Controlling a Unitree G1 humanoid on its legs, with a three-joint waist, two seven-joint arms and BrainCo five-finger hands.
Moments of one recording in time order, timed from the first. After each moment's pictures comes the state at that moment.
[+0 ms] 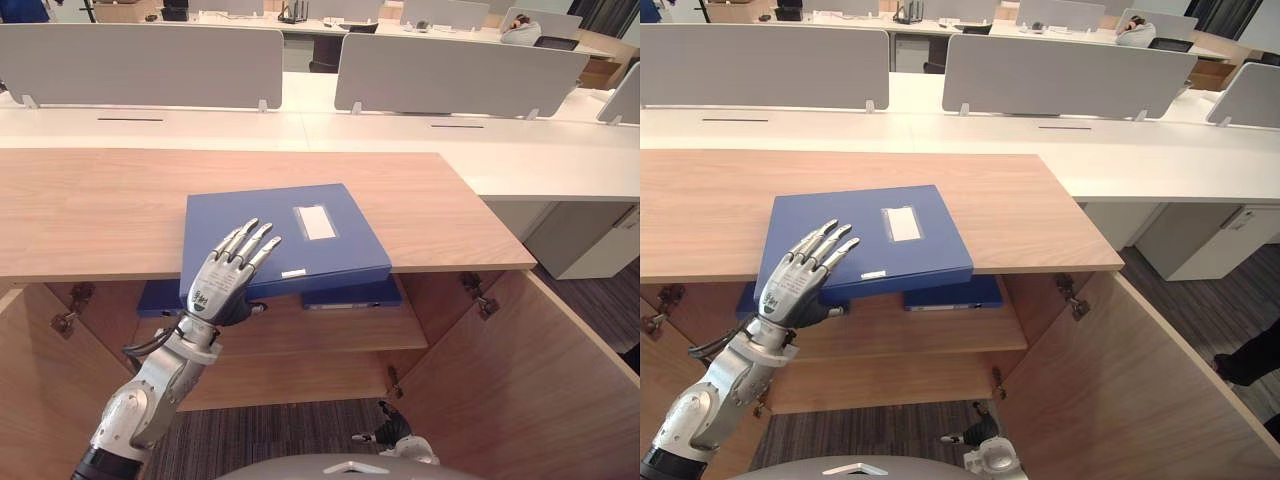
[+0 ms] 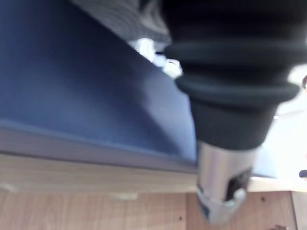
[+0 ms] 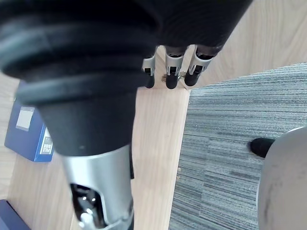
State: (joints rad) left arm 0.13 0.47 -0.19 -0.28 1.05 -0.25 0.33; right arm 0.04 -0.06 0.10 1.08 -0.12 -0.15 -0.12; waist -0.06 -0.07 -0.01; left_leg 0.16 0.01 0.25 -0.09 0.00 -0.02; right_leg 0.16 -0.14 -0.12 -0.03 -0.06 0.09
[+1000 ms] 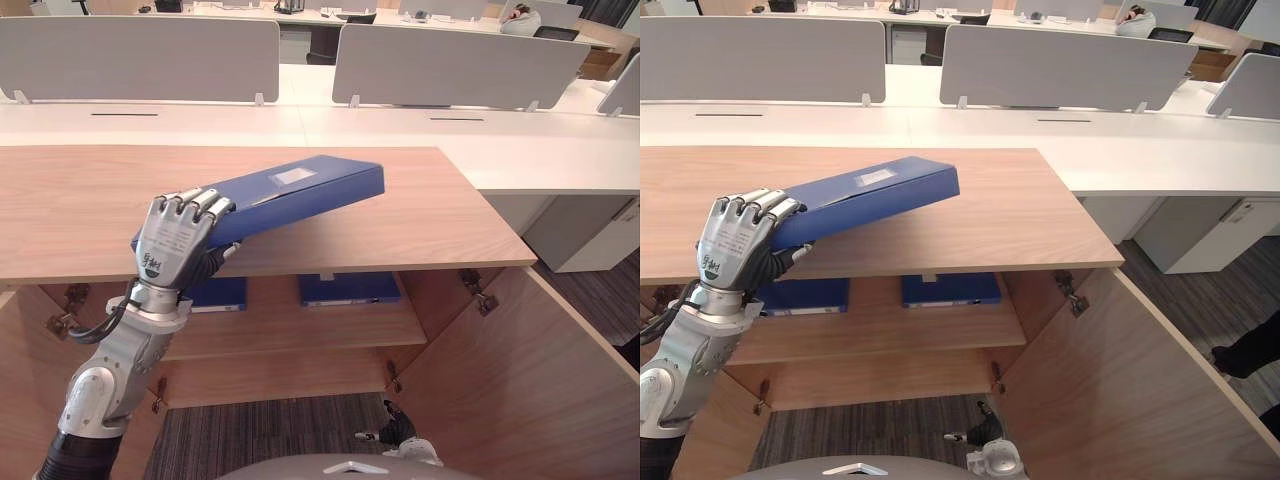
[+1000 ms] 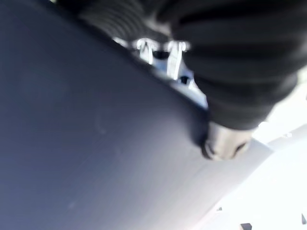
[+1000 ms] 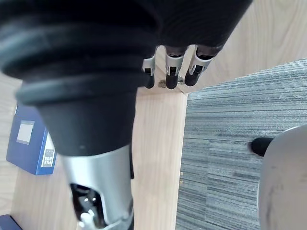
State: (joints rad) left arm 0.05 0.48 0.00 -0.46 1.04 -0.21 0.39; right arm 0.08 -0.06 0.07 0.99 -0.10 -0.16 -0.14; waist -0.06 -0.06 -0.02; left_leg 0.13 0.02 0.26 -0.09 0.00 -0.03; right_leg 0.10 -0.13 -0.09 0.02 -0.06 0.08
